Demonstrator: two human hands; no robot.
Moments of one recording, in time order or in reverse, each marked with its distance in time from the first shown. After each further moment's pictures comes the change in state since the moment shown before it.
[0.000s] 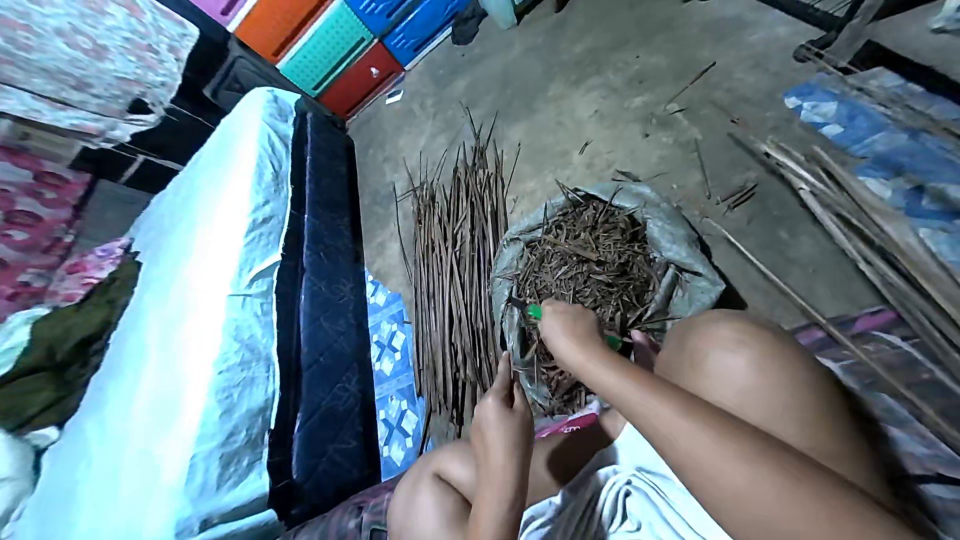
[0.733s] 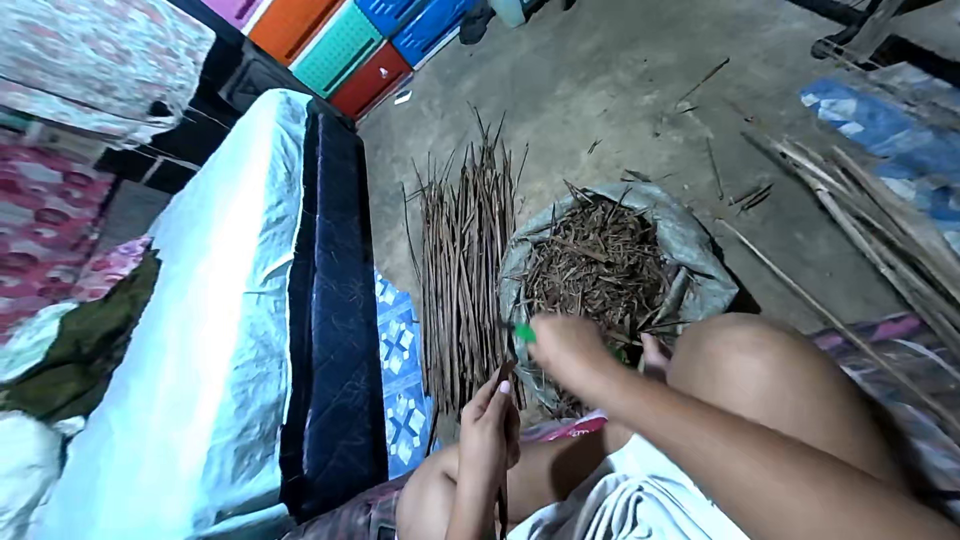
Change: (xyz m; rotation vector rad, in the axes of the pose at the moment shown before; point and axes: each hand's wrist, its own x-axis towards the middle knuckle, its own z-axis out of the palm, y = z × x) left_hand -0.006 -0.024 -0.025 -0.970 -0.199 -0.074; right_hand -0.027 -0.005 -0.009 0.002 -0.054 -0.215
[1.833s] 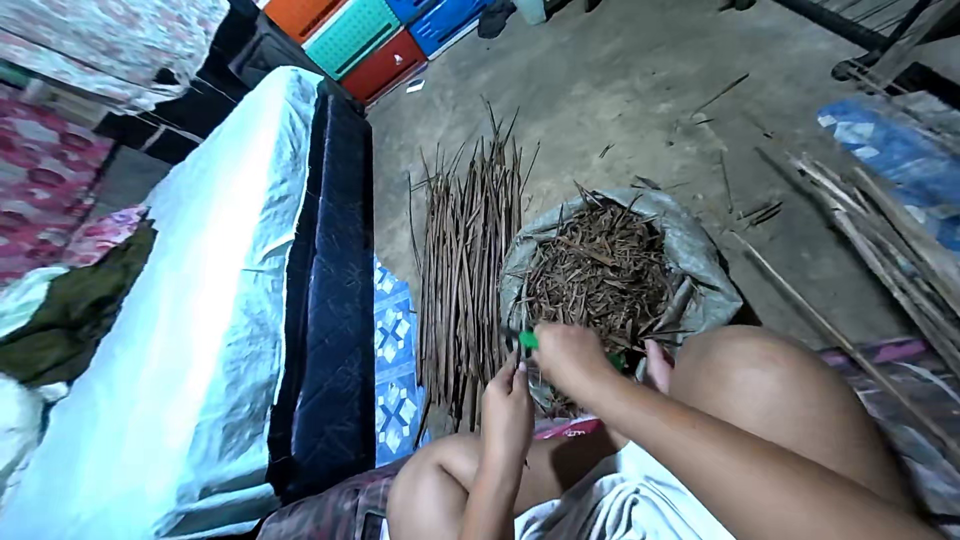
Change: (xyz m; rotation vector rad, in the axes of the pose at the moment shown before) left_hand 0.024 -0.006 0.022 0.494 0.144 0.032; right_hand 0.007 -0.005 0.020 -0.080 -0.032 0.046
